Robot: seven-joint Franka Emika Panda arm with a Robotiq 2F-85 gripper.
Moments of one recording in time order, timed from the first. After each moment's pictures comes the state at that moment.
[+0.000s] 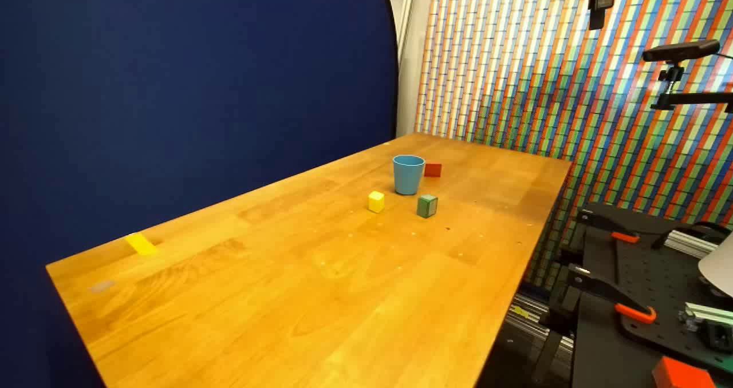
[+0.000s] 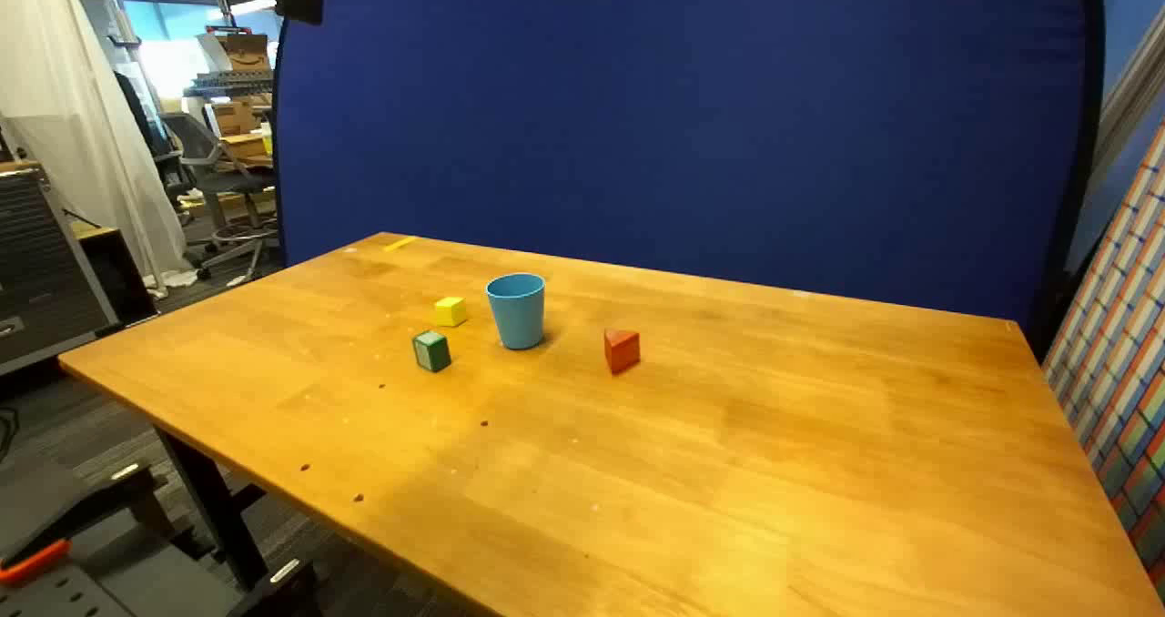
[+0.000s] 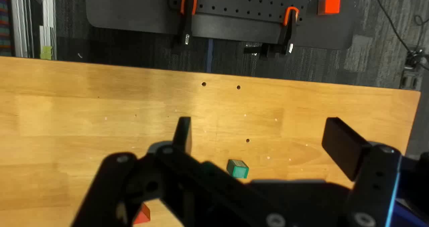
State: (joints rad) arm -0.04 -0.59 -0.32 -2.39 -0.03 1.58 -0.41
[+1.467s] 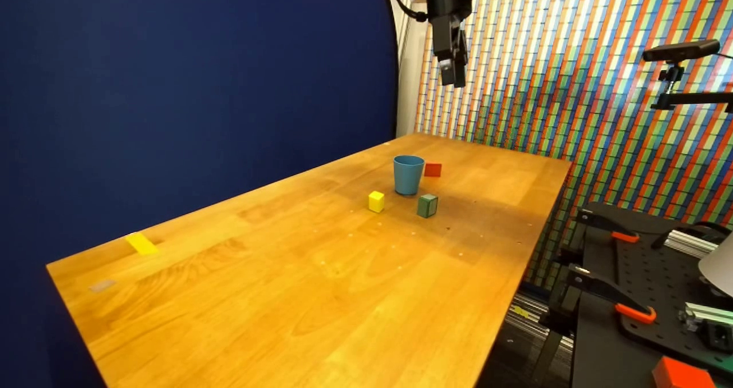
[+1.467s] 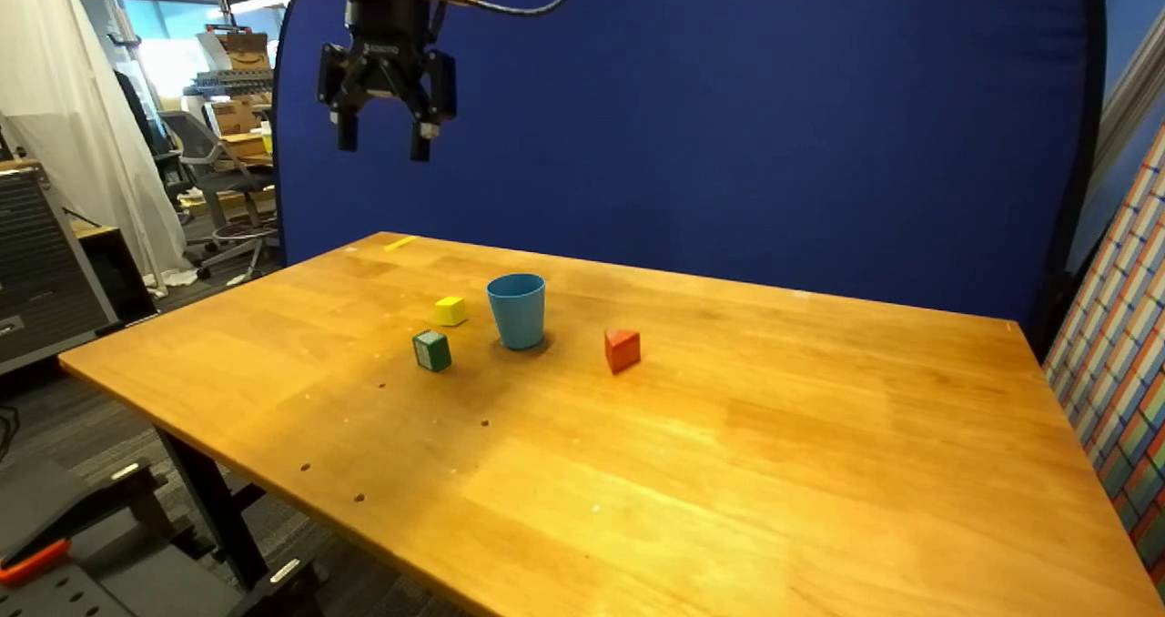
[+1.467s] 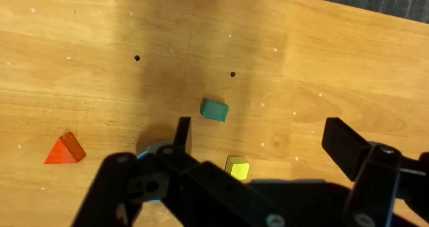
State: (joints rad) arm 0.06 0.04 -0.02 -2.09 0.08 1.87 -0.18
